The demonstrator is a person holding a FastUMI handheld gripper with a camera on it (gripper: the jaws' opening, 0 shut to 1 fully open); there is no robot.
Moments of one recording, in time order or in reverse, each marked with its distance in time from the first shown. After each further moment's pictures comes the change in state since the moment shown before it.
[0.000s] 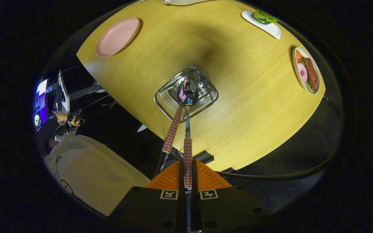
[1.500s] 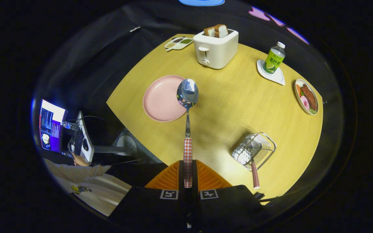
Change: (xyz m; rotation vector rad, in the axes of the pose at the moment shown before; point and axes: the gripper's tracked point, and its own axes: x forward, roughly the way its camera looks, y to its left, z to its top) arm -0.051 0.161 0.077 0.092 -0.712 0.101
